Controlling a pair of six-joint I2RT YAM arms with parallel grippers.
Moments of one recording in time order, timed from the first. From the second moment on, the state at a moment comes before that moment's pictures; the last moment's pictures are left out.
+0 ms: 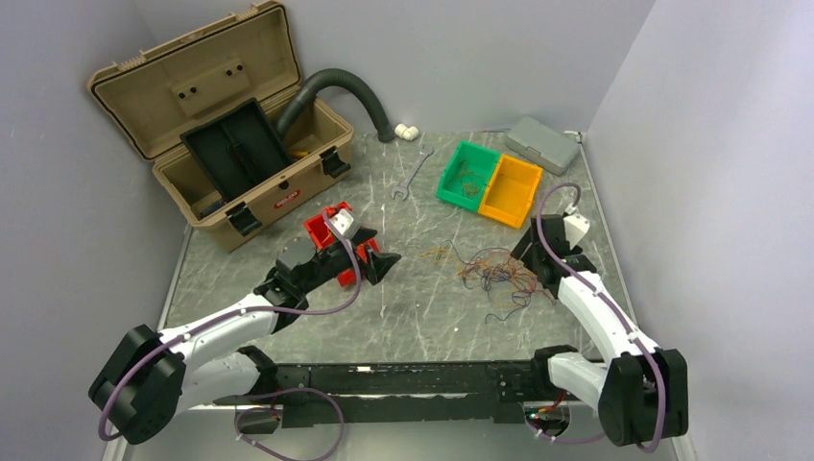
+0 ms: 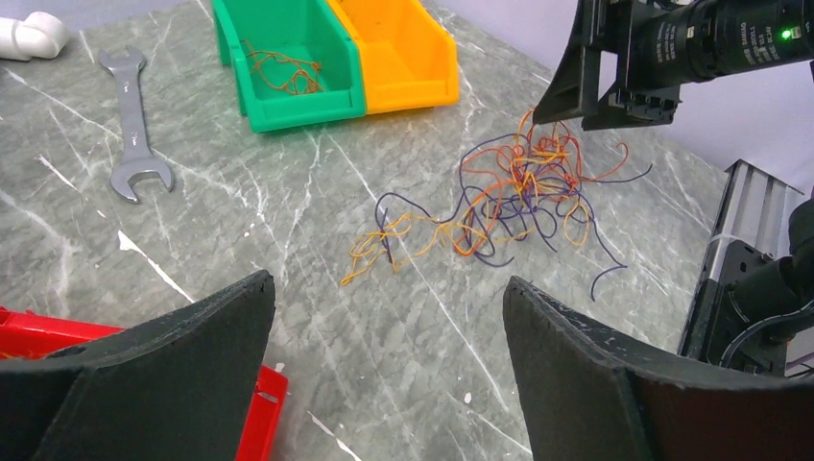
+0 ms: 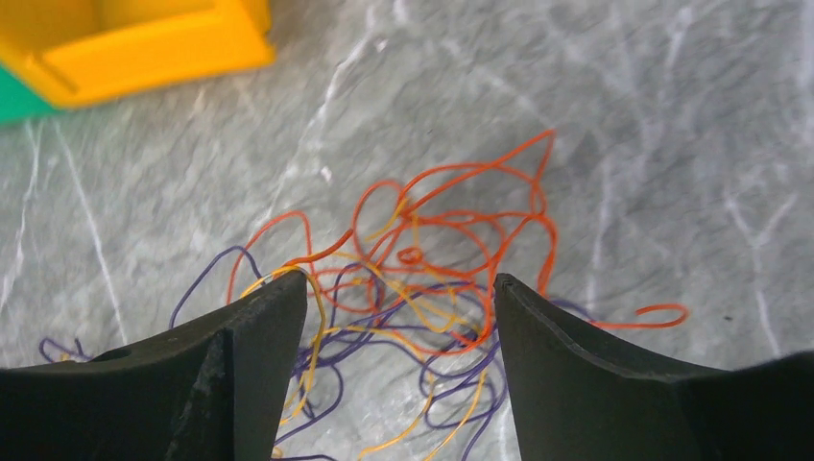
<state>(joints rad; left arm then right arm) -0.67 1.07 0.42 0.63 0.26 -0.20 0.17 1.06 0.60 -0.42 0.39 0.68</state>
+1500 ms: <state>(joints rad) -0.67 1.12 0.42 0.63 0.26 -0.20 0.25 1.06 0.77 -0.40 -0.04 0.59</state>
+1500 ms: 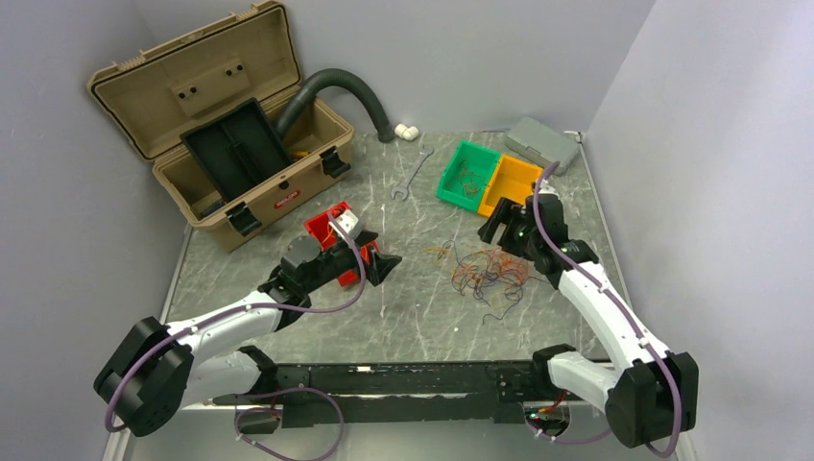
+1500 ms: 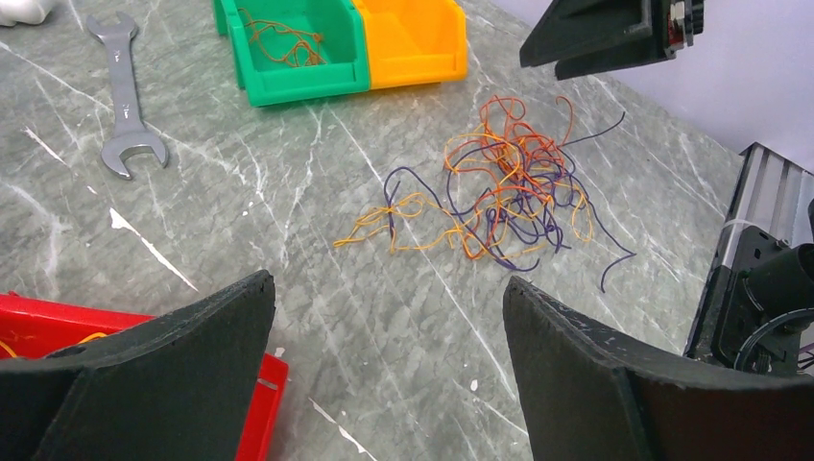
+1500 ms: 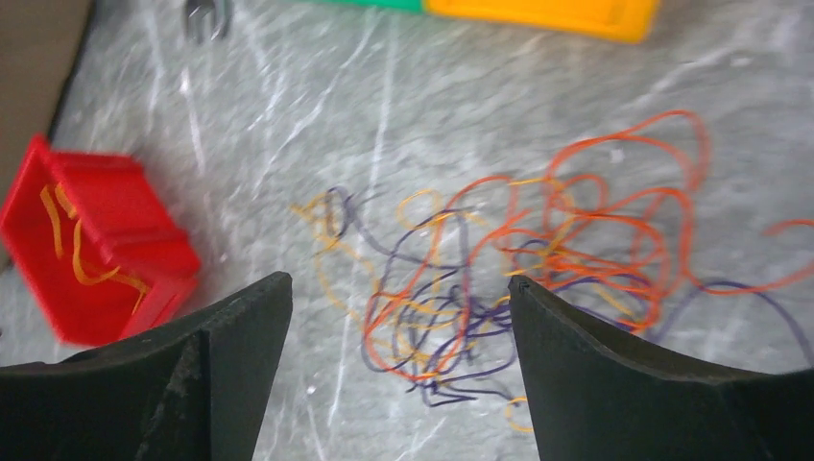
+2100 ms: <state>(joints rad) -0.67 1.12 0.43 0.62 0.26 -0.20 -0.02 1.19 0.66 -0.30 -0.01 0.66</state>
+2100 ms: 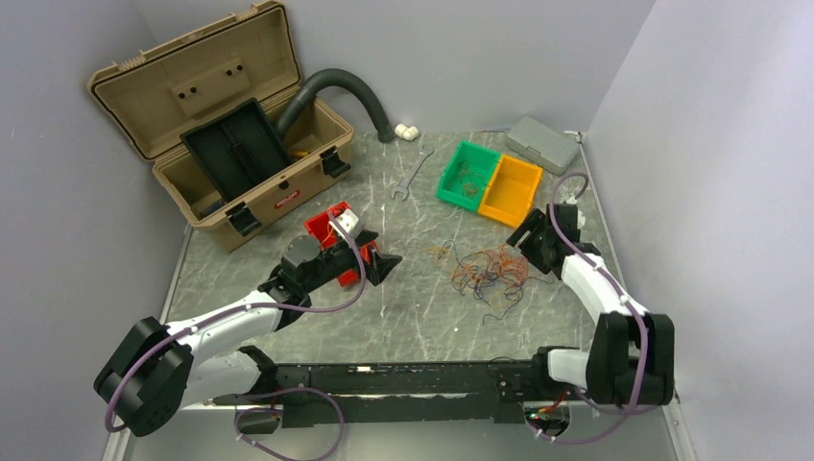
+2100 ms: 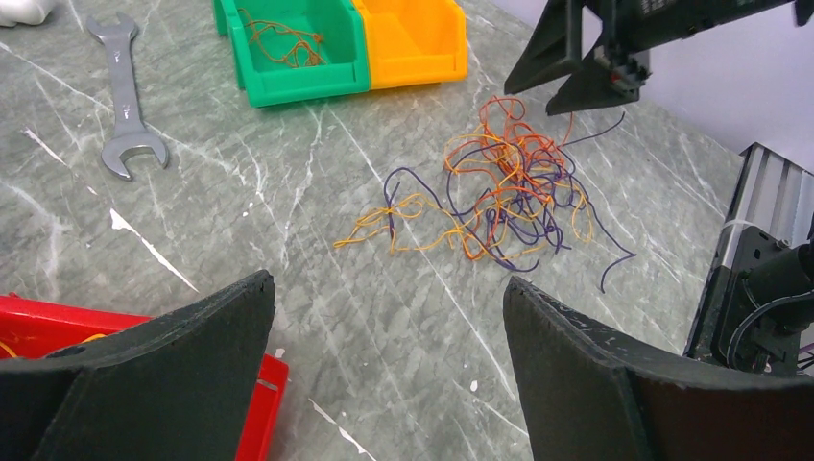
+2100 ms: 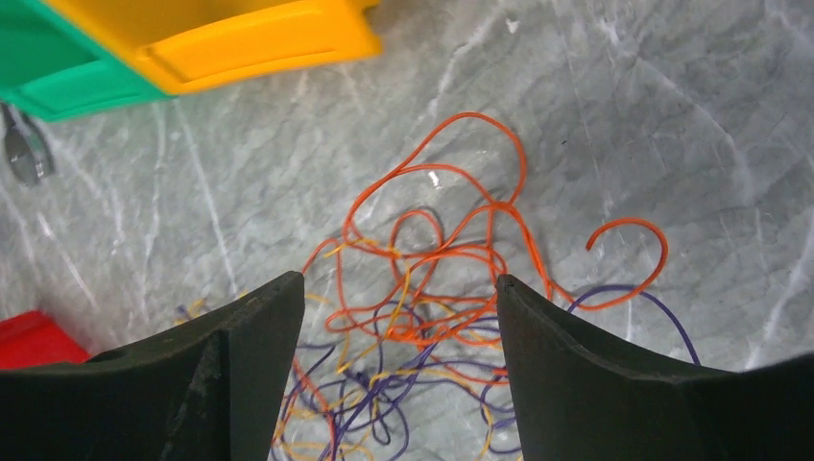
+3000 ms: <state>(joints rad) -0.67 1.13 0.43 0.62 0.26 -0.20 -0.08 1.48 0.66 0.03 -0.17 0.87</state>
